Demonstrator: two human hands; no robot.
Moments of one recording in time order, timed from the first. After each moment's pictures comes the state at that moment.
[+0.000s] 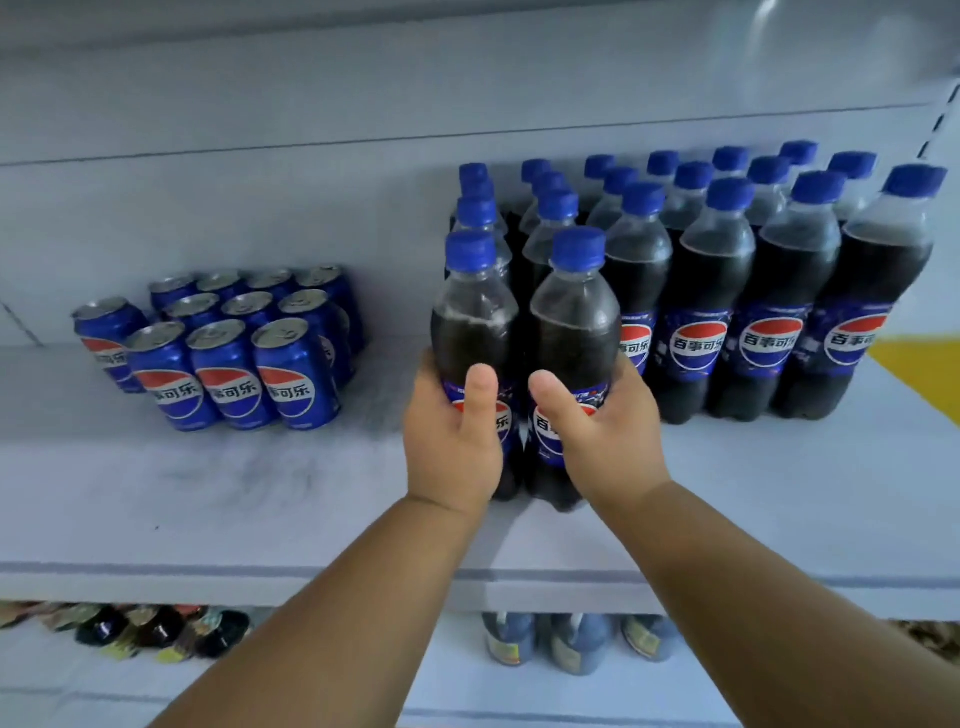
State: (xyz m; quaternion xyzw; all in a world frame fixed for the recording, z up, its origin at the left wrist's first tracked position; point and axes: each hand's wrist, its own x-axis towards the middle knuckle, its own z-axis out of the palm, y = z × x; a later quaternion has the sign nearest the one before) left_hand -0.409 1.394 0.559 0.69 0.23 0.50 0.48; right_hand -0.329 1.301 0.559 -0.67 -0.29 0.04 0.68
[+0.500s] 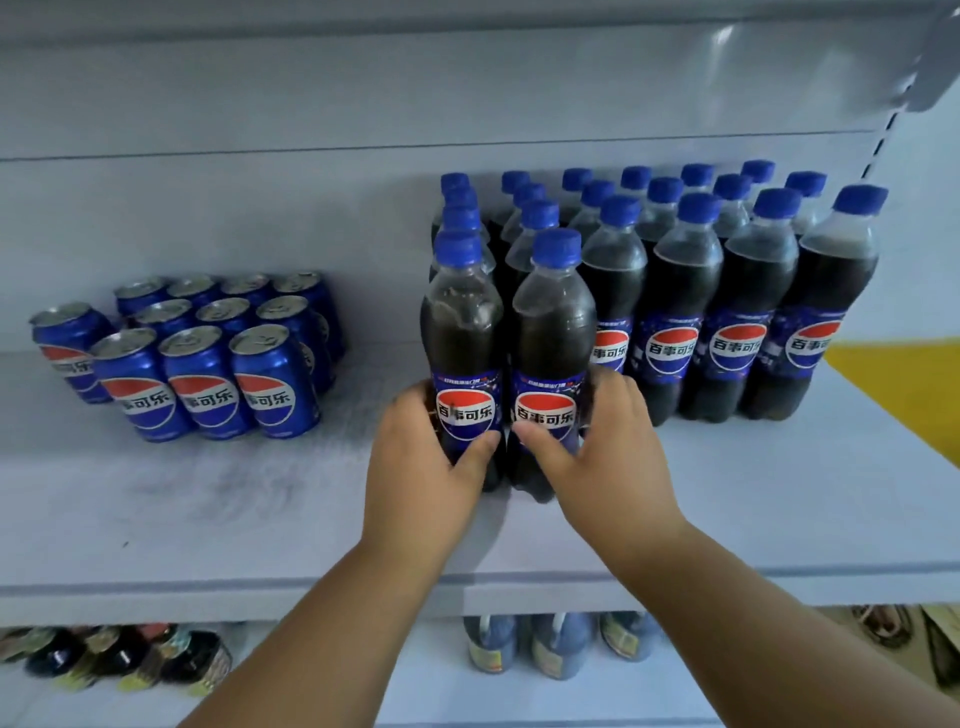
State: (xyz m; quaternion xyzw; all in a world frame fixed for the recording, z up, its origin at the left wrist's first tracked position) left_hand -0.435 1.414 0.536 0.82 0.29 0.35 0.34; right_hand -0.338 1.281 0.551 -0.82 -0.32 -0.09 0.46
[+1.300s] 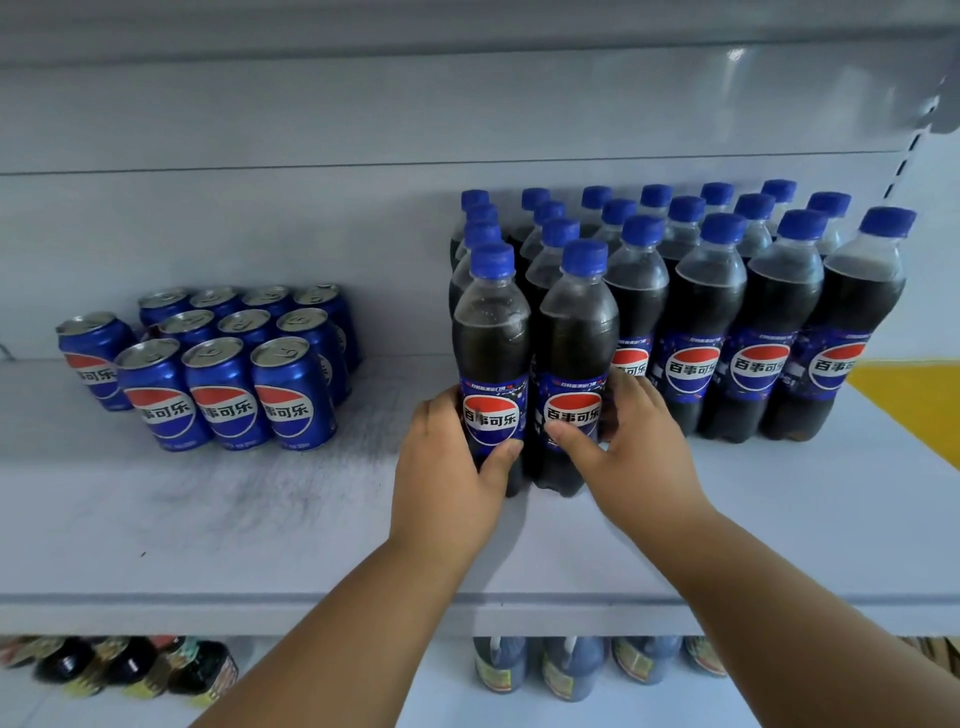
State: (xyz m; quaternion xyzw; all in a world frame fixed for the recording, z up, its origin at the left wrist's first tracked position) left_hand -0.424 1.415 0.540 0.84 0.27 0.35 0.31; right_hand -0.316 1.285 0.558 -0.82 -0.32 -0.06 0.46
